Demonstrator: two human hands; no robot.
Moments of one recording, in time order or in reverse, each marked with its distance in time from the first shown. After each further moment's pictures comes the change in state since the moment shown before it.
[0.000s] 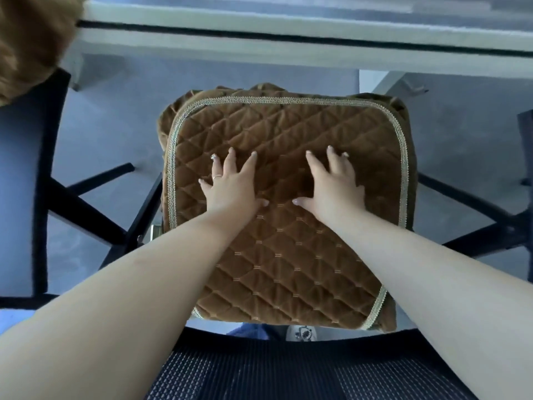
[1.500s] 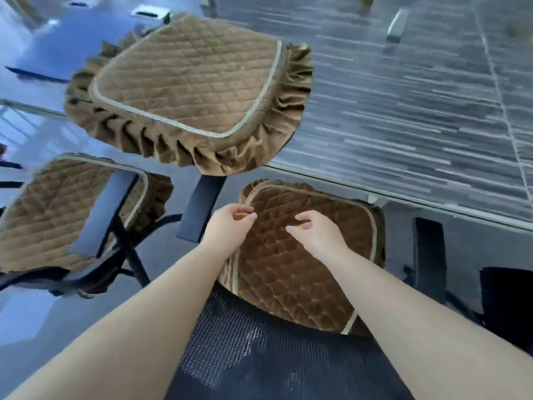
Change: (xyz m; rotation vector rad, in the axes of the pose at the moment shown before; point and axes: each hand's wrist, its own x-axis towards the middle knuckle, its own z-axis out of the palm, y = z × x) left_hand -0.245 -0.008 -0.169 -0.897 0.294 -0.229; right_hand -0.204 -0.085 -0.142 0.495 -0.044 -0.173
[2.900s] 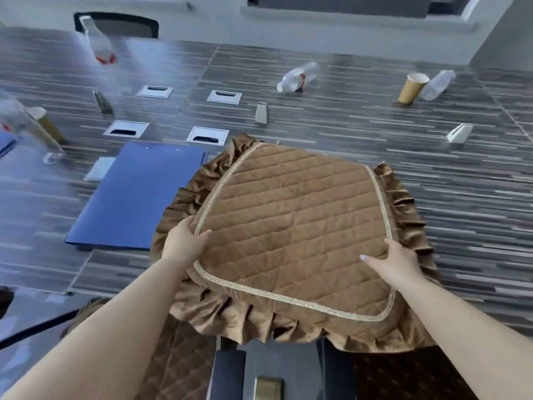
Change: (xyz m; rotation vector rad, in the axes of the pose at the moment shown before) left_hand 0.358 0.052 -0.380 0.202 0.120 0.056; right_hand 0.199 -0.281 0.009 -0.019 0.388 0.340
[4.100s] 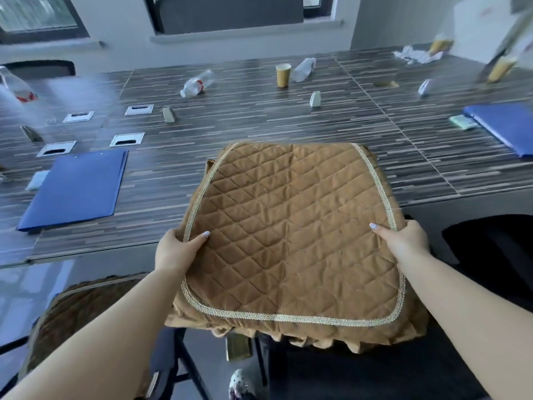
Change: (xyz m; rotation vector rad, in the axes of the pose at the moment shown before) left_hand -0.301 0.025 0.091 -0.152 -0.023 0.104; right_hand -0.174 0.291 -0.145 0.599 0.360 0.172
